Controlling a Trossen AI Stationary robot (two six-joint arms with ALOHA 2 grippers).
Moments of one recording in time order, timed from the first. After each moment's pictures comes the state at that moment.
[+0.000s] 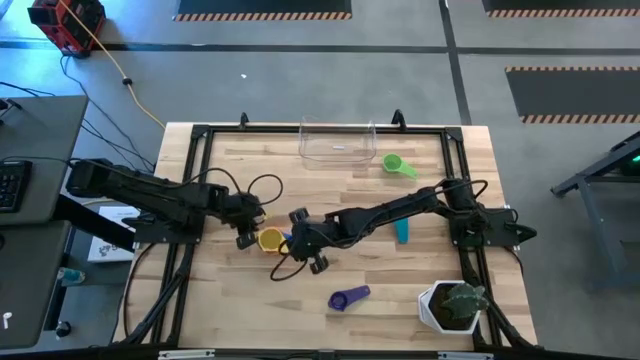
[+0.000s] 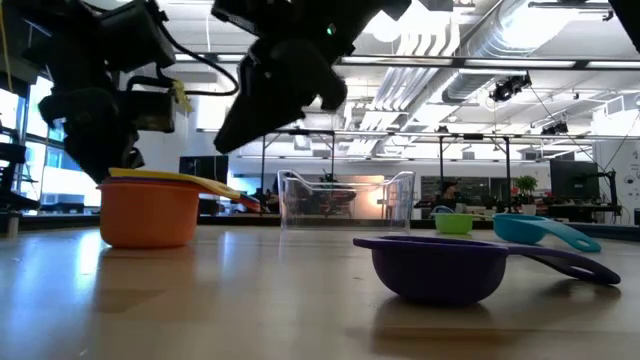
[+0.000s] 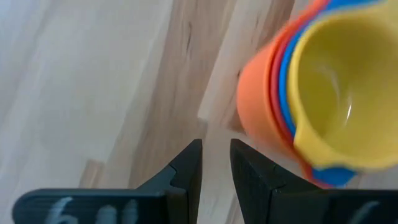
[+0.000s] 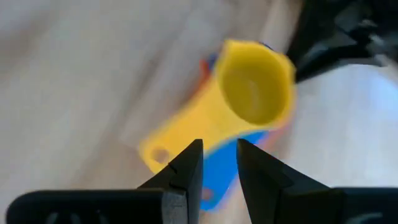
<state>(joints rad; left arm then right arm) -0.02 1.11 0.46 -0.46 0.02 -0.39 0.20 2.12 1.65 -0.38 0.15 -0.41</state>
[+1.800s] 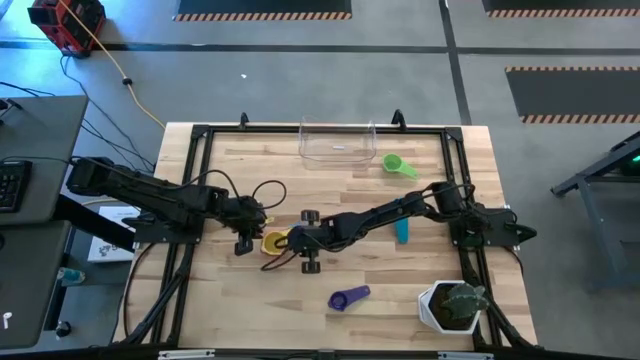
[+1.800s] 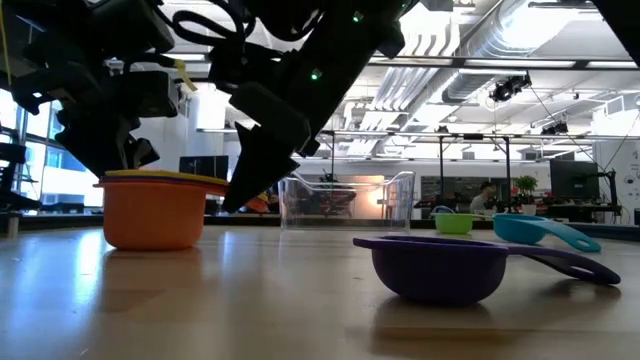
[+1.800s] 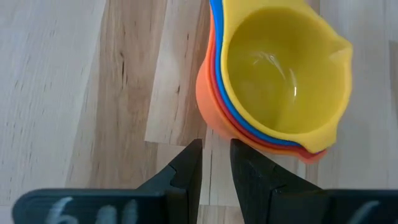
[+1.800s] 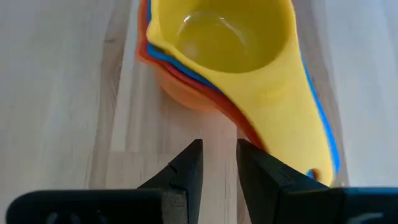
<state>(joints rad) -0.08 1.11 0.46 -0.37 0.09 -0.27 0.19 2.21 1.64 -0.38 0.17 0.04</state>
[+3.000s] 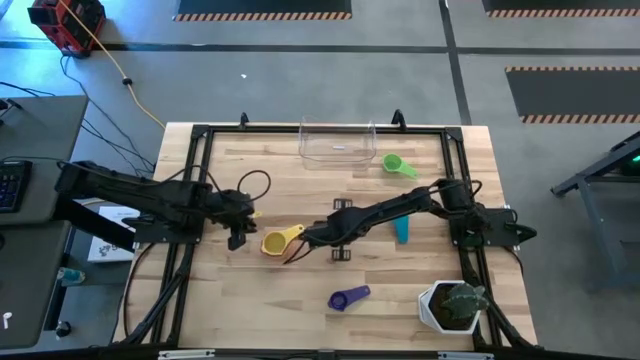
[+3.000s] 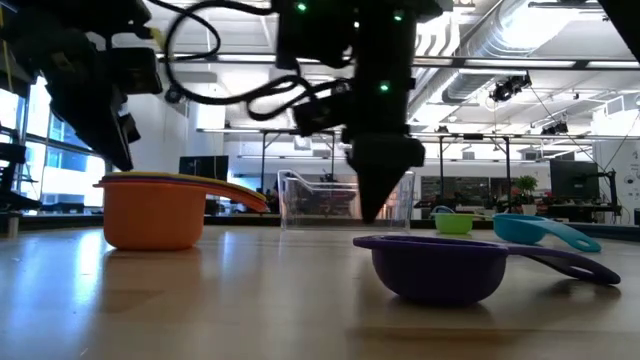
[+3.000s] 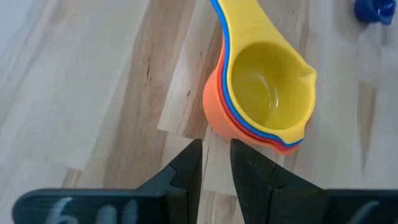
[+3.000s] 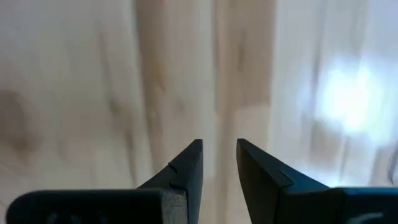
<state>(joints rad) -0.08 0.88 0.46 -0.51 0.04 -0.41 0.17 2.16 1.66 -1.02 0.33 0.18</state>
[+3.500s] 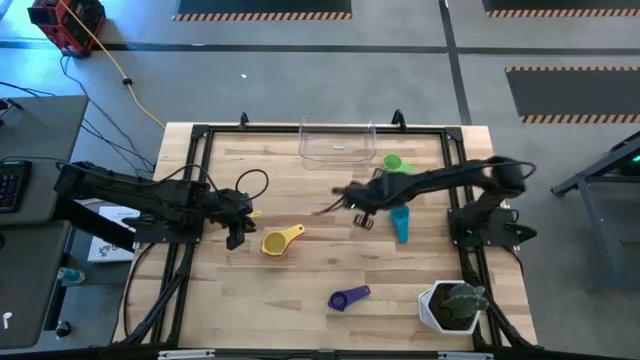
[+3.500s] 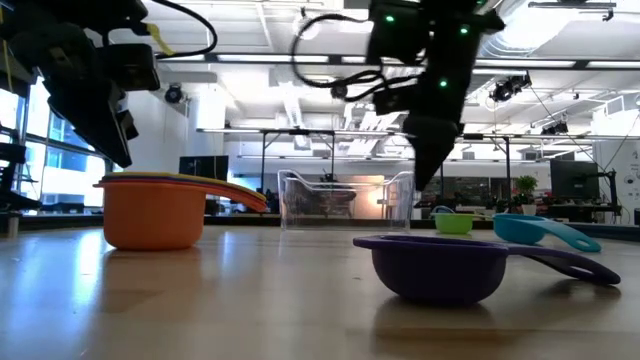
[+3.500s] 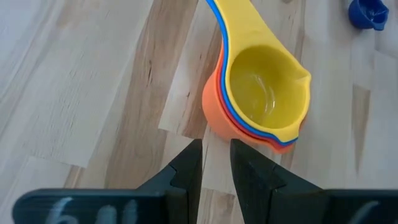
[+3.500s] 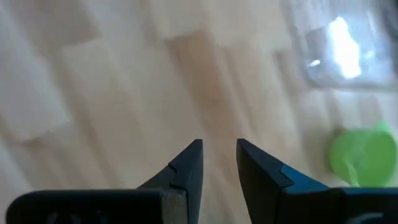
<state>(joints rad) -0.08 0.84 0.46 -0.53 0.04 -0.42 -0.01 1.72 1.17 -0.82 0.36 0.31</state>
